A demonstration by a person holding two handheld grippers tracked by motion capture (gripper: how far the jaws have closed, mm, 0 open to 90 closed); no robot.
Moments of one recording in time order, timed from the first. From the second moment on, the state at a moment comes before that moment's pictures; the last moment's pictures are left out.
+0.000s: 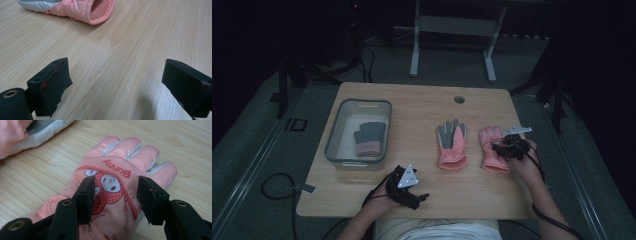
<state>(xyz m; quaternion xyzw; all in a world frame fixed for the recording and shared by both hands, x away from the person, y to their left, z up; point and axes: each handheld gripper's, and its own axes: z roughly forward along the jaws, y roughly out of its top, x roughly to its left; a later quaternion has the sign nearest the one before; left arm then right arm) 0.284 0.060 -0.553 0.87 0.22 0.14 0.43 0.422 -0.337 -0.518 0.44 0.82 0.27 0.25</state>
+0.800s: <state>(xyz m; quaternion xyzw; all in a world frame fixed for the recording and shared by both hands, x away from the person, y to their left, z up) 0.284 0.059 -0.553 0.87 0.22 0.14 0.42 0.416 -0.316 -0.531 0.45 0.81 0.25 0.29</state>
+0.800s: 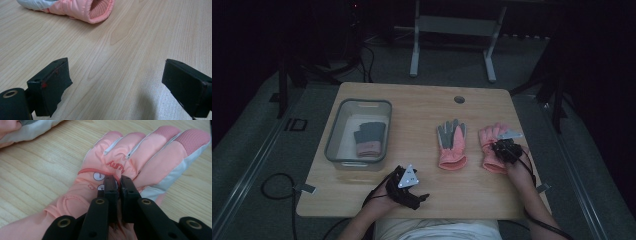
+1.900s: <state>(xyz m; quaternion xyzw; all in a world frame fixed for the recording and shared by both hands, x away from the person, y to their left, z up) 0.283 0.059 -0.553 0.87 0.21 0.14 0.42 0.413 -0.246 -0.415 0.39 0.79 0.40 0.26</state>
